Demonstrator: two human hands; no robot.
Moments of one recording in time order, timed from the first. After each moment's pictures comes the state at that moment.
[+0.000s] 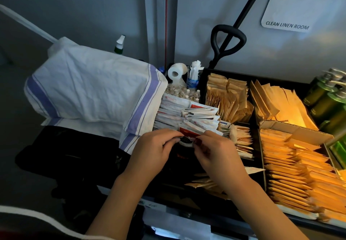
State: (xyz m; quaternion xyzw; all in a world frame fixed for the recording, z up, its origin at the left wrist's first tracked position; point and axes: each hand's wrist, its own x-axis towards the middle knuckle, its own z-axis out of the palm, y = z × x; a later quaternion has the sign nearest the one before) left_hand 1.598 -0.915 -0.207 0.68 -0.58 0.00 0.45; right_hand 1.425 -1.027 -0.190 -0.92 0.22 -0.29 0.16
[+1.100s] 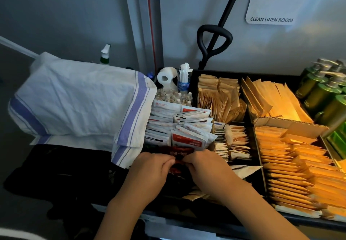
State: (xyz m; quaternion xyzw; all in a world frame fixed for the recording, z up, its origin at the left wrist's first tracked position) left_hand 1.591 -0.909 -0.224 0.78 -0.56 -0.10 0.28; right_hand 1.435 -1.030 -0.204 -0.95 0.27 -0.01 0.14
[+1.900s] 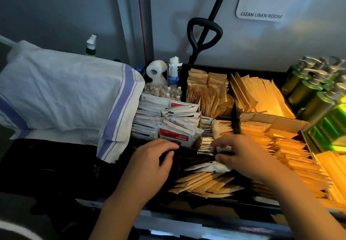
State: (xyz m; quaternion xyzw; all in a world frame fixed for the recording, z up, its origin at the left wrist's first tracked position) left_hand 1.554 -0.917 -0.201 0.71 -0.57 -0.08 0.41; right_hand 1.343 -1.099 -0.180 -0.90 0.37 -0.02 0.23
